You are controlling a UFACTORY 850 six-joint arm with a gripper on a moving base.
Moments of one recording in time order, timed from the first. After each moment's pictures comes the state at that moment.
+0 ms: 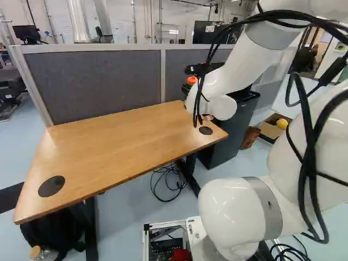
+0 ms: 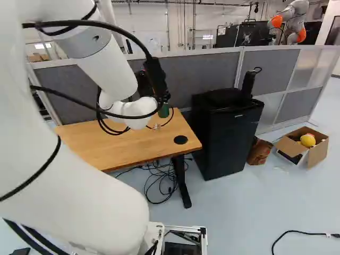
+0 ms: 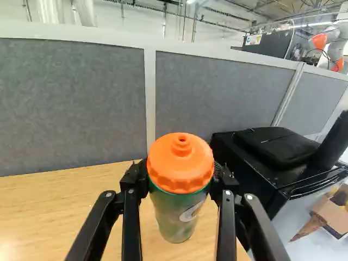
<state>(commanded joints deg) -3.4 11.1 -22.9 -6.5 50.0 0.0</state>
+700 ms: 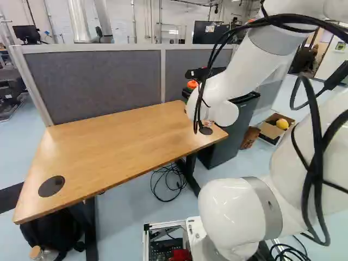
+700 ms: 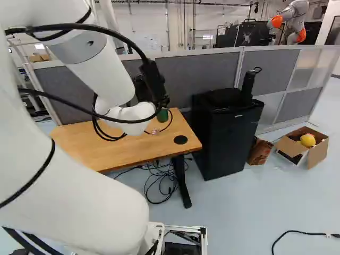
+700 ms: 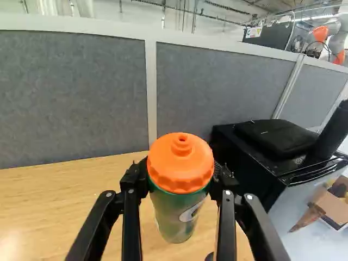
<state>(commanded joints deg) -2.8 12.3 -19.4 -5.3 50.0 0.0</state>
